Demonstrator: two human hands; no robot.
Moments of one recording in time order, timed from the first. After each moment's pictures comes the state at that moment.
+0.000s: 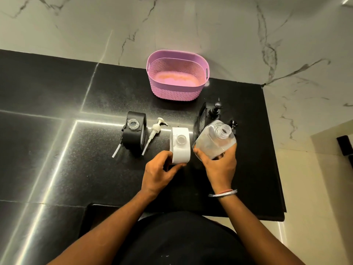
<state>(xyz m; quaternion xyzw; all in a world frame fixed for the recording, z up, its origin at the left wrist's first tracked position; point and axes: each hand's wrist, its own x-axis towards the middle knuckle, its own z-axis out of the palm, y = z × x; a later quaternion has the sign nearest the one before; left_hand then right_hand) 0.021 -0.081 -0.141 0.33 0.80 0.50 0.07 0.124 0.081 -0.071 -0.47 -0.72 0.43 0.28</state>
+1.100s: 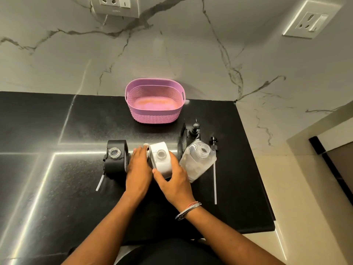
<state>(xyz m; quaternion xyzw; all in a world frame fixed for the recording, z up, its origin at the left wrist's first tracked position) -0.050 -0.038 -0.114 0.25 0.88 0.37 0.15 0.069 0.037 -0.073 -0.32 -0.80 0.47 0.16</state>
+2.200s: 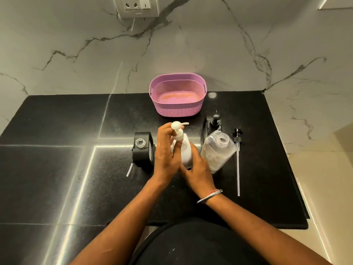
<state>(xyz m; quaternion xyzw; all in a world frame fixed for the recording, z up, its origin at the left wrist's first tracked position) -0.026 -0.033 -0.051 0.37 0.71 0.60 -0.02 0.077 0.039 -0.074 -0.29 -0.81 0.49 0.16</state>
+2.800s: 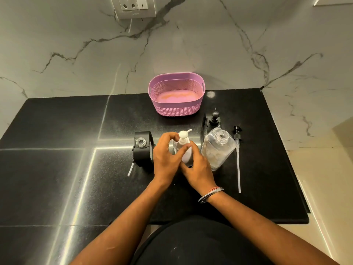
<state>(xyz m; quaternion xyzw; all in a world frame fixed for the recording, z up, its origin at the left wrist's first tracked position) -0.019 -0.041 -0.049 0.31 0.77 0.56 0.01 0.076 0.038 -0.073 -0.29 -0.80 0.49 0.17</state>
